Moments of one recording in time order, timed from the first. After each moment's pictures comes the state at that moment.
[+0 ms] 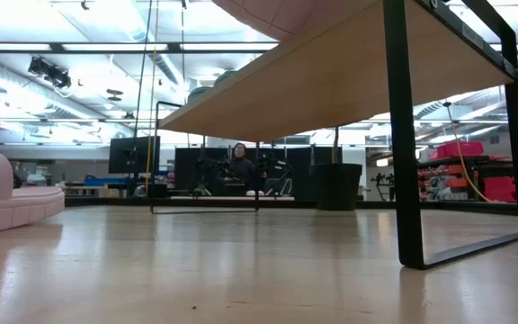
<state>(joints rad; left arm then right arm) -0.53 2.17 2.31 -1.31 -0.32 -0.69 0.11 0.97 1.47 -1.37 0.18 0.40</state>
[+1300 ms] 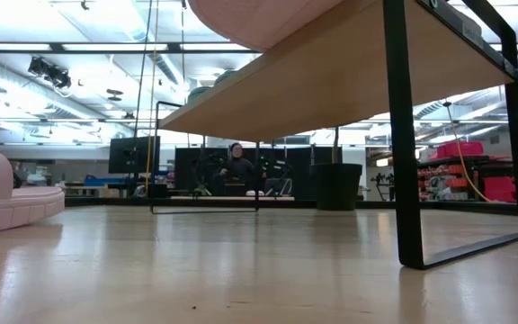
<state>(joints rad) -0.53 2.15 2.31 -1.32 -0.25 -0.86 0.11 0.97 1.47 -1.37 0.17 0.37</state>
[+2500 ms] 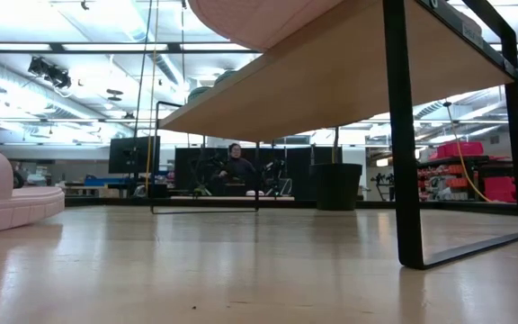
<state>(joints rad) -0.84 2.01 1.77 -0.87 -0.23 -1.59 0.11 0.98 1.47 -1.37 0.17 0.35</state>
